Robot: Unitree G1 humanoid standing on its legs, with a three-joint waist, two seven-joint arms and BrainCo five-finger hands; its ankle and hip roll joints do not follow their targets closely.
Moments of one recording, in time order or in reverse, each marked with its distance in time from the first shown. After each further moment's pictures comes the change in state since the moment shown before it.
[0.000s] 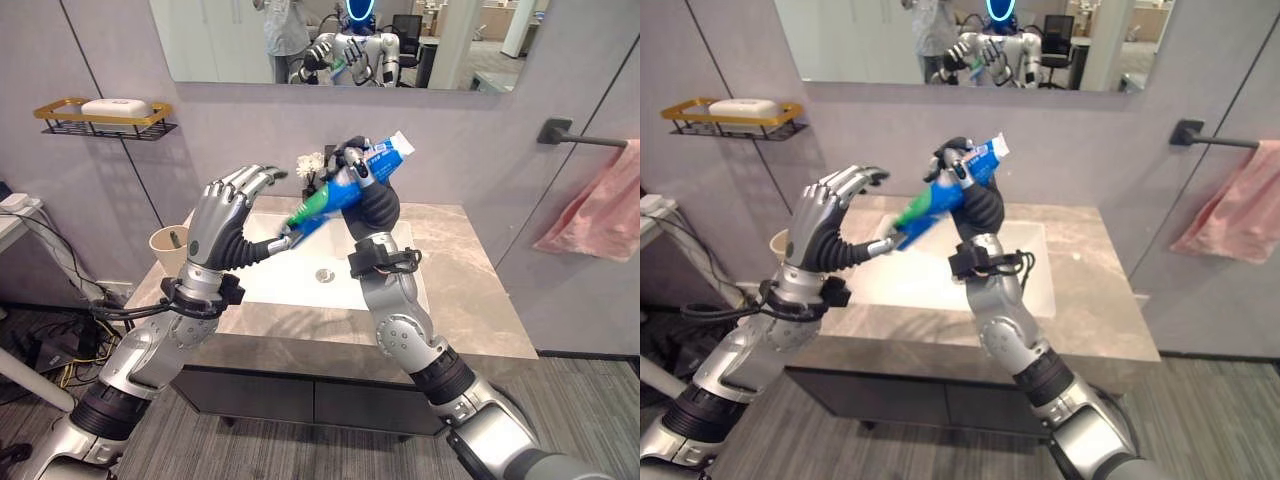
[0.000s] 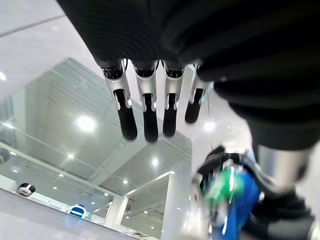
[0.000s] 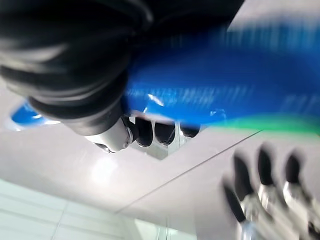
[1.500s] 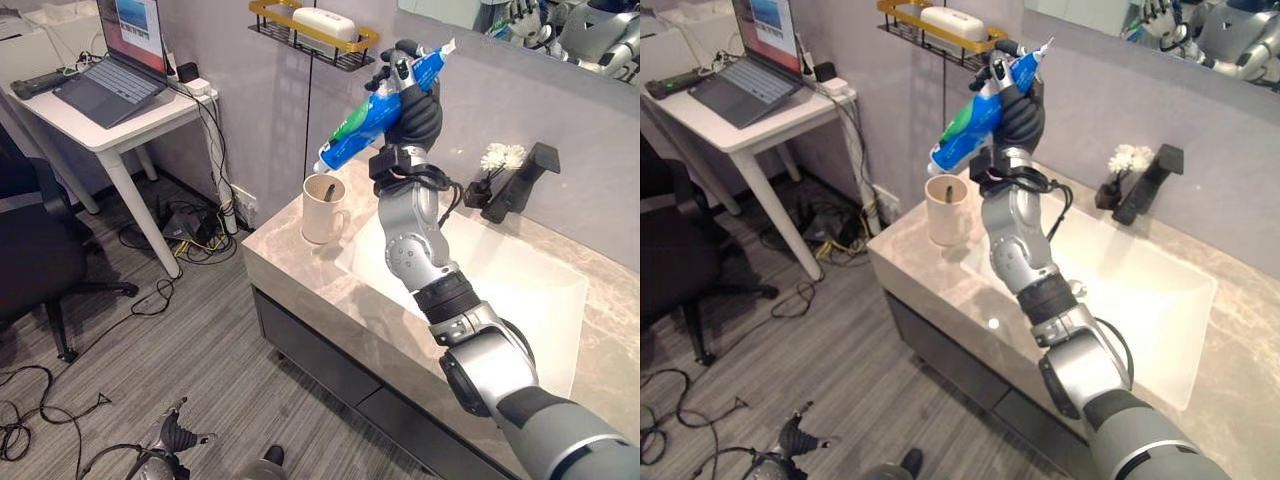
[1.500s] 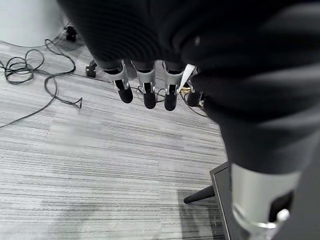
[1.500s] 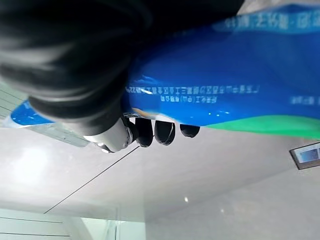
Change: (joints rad) left arm 0.390 -0.208 -0.025 1.019 -0.379 0.154 -0.223; right arm -0.409 -0.029 -0.179 0.348 -0.123 0.004 -0.152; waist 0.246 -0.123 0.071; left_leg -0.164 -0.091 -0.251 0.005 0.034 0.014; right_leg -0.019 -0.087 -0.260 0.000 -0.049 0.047
